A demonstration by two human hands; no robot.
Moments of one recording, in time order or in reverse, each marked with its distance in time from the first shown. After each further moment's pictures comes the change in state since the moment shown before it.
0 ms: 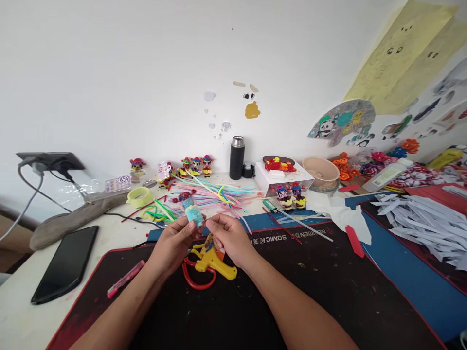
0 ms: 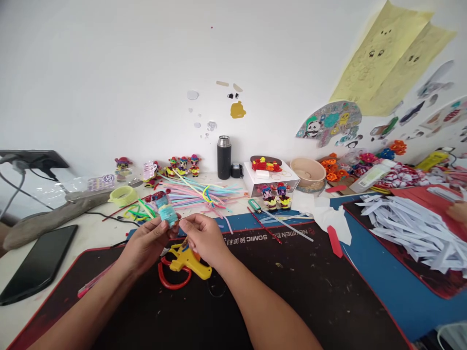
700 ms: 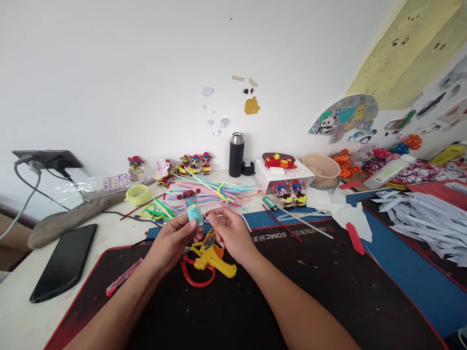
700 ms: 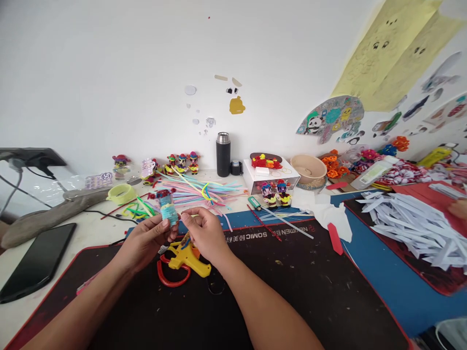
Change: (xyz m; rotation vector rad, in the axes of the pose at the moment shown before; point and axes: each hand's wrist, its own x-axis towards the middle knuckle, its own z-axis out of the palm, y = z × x) left_hand -0.002 0.009 0.001 0.069 -0.071 -0.087; right_hand 0.000 -0.004 -0.002 -0.114 0.108 -0.051
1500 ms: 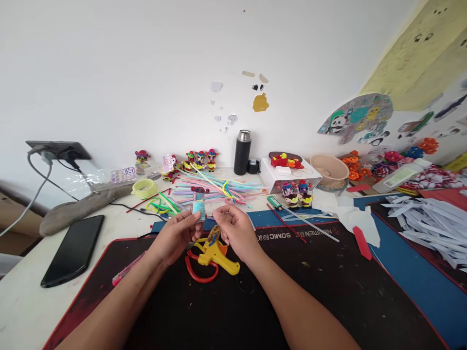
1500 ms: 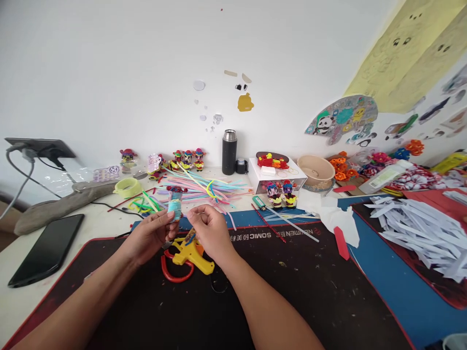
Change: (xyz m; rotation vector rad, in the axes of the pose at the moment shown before) left_hand 0.000 0.008 0.004 -0.070 0.061 -0.100; right_hand 0.000 0.001 0.000 0.034 0.031 0.014
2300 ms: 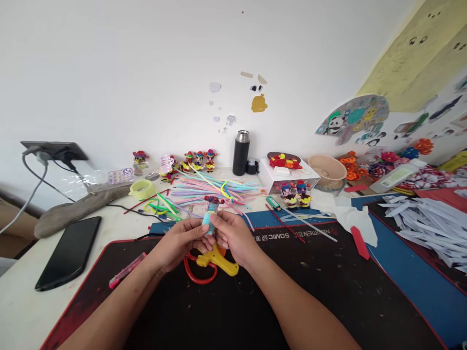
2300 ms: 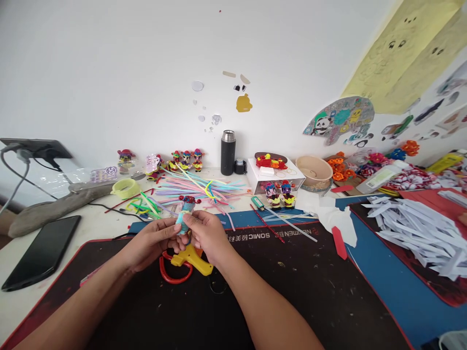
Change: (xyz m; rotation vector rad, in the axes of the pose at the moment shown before) left_hand -0.007 -0.003 0.003 0.161 -0.259 -0.102; right_hand -0.003 -0.003 0.004 0.196 -0.088 0.162
